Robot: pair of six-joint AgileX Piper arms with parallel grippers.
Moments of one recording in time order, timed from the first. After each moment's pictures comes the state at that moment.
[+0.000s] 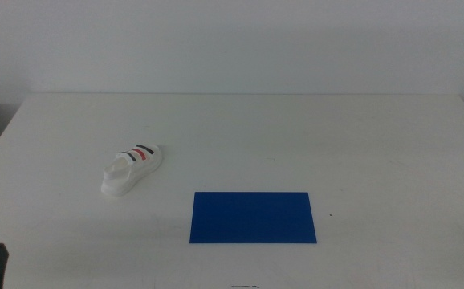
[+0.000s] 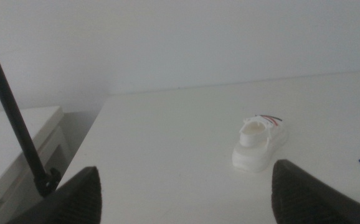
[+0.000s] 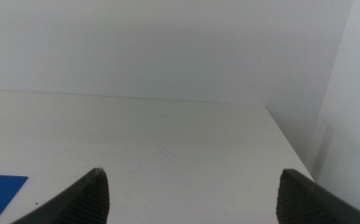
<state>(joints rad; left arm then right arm) 0.00 -0.01 0.03 0.07 0.15 0.01 -0.02 -0.01 0.03 0.00 0.14 -0.07</state>
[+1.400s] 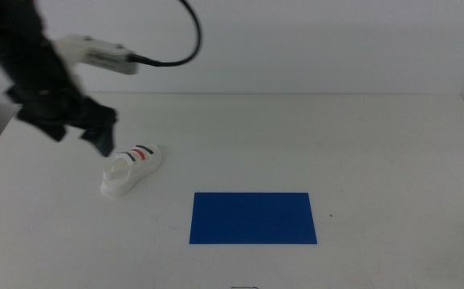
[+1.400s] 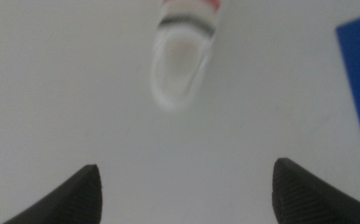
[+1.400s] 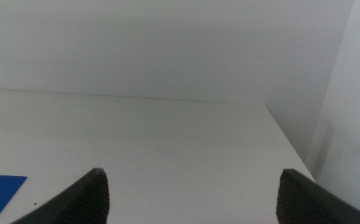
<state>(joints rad) -0.12 1.71 -1.48 -0.05 1.17 0.28 -0.02 -0.01 0.03 0.00 0.14 -0.07</state>
